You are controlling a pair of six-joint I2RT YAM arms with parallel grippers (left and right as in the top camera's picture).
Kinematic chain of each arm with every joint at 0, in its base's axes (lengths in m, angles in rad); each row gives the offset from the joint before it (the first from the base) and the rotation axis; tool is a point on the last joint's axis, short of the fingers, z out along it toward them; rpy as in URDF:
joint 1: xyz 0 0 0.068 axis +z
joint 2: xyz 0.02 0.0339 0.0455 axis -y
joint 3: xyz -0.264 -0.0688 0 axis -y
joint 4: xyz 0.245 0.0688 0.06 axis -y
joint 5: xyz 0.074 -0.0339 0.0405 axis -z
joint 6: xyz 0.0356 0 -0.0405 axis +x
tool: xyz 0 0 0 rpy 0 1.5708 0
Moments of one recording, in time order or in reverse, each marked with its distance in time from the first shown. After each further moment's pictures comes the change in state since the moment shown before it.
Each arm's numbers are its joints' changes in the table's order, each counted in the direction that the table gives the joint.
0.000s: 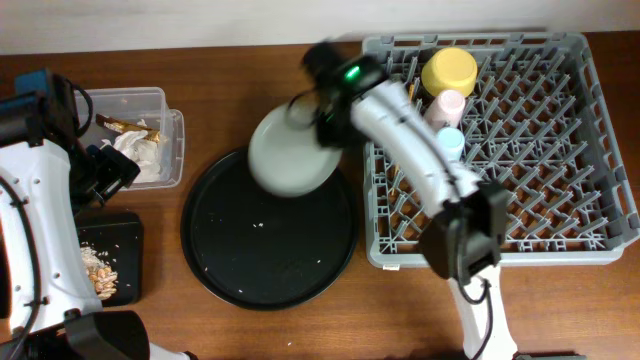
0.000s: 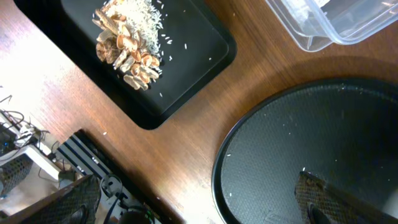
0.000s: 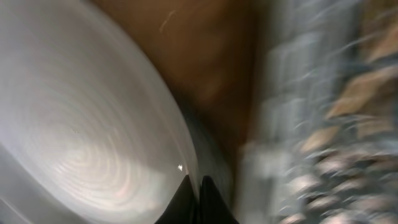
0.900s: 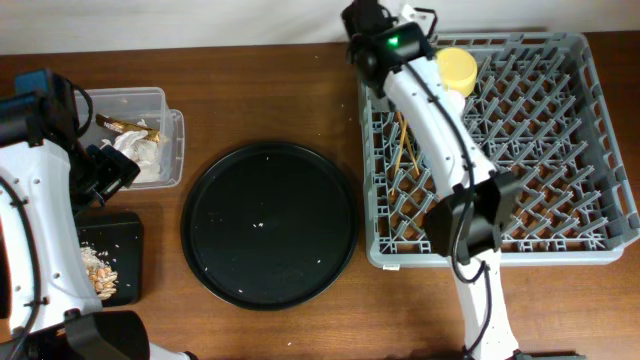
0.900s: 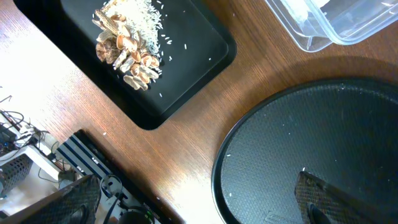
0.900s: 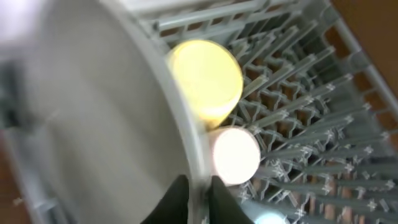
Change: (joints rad) left arm 0.000 0.000 0.000 0.000 0.000 0.000; right arm -0.090 -0.117 0.183 0.095 0.693 0.150
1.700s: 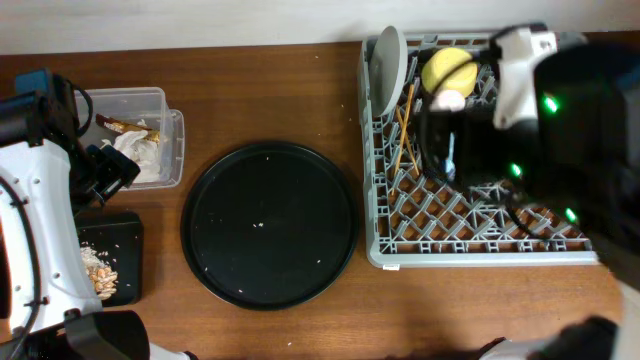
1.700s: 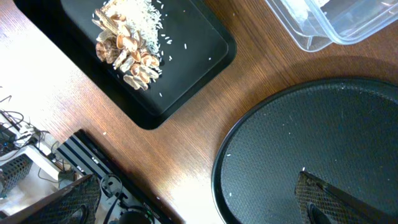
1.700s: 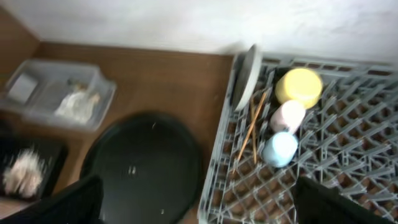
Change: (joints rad) left arm 0.000 0.000 0.000 0.000 0.000 0.000; right arm 0.145 0.844 0.046 -0.366 -0.611 -0.343
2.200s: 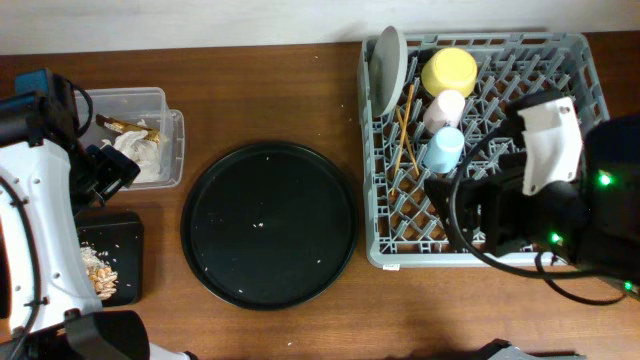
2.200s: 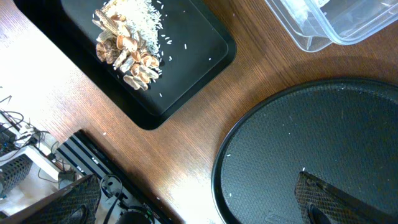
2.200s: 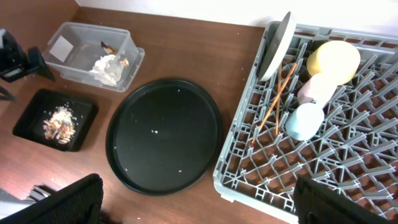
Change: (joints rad) left arm 0.000 0.000 0.000 0.000 0.000 0.000; right arm 0.000 0.186 -0.205 0.000 -0.137 -0.031
